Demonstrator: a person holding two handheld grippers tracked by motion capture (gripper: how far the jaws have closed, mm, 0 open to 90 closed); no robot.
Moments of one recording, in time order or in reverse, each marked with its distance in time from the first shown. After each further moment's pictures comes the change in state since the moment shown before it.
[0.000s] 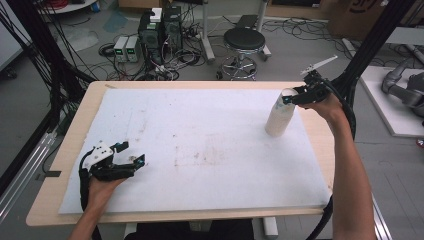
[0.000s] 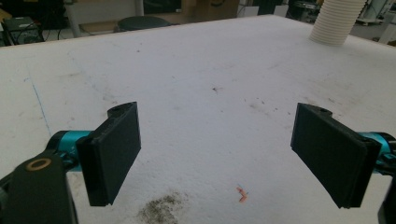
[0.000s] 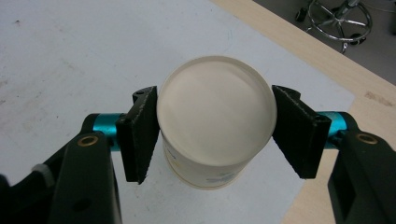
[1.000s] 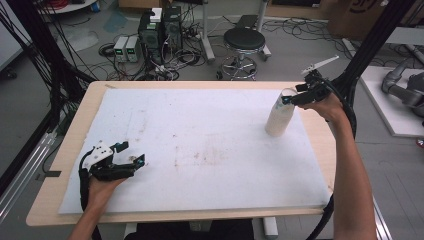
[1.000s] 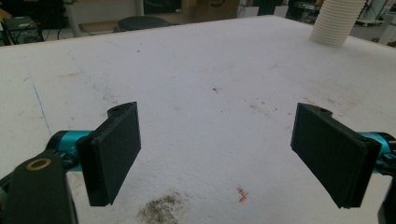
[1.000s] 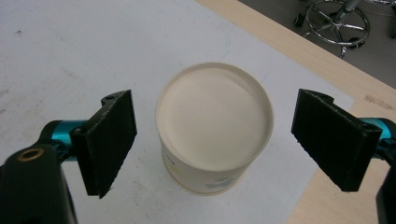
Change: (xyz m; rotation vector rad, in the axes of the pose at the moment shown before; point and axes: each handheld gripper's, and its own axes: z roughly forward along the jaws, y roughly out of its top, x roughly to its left) left arm 0.000 0.000 0.000 -0.001 -0.001 -0.004; right arm -0.002 -0.001 0.002 -0.019 -0.001 0.016
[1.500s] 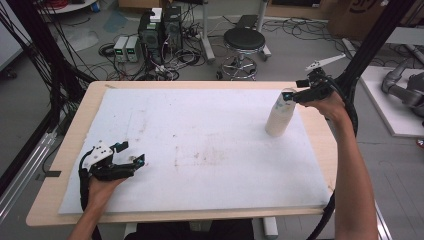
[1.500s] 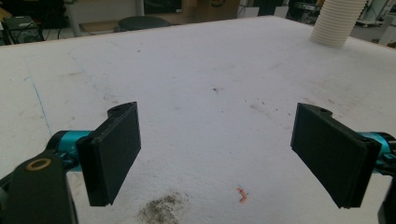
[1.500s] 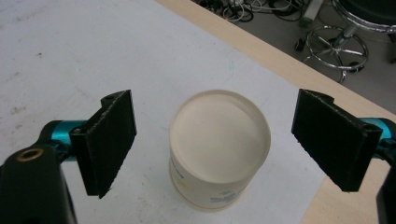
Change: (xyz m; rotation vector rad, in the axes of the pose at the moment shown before) left arm 0.000 0.000 0.000 0.000 -0.001 -0.003; right arm 0.000 0.002 -0.010 -0.092 0.022 -0.017
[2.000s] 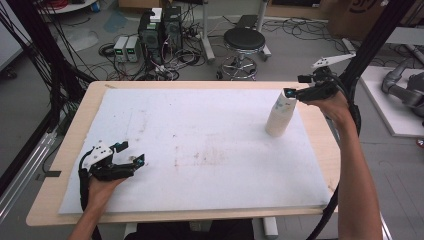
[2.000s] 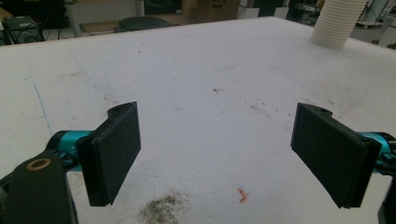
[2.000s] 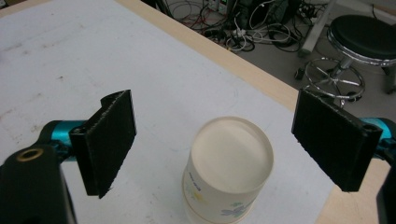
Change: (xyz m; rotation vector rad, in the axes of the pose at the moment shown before) left arm 0.000 0.000 0.000 -0.004 0.004 -0.004; right arm 0.008 0.003 -0.018 -0.121 0.017 -0.022
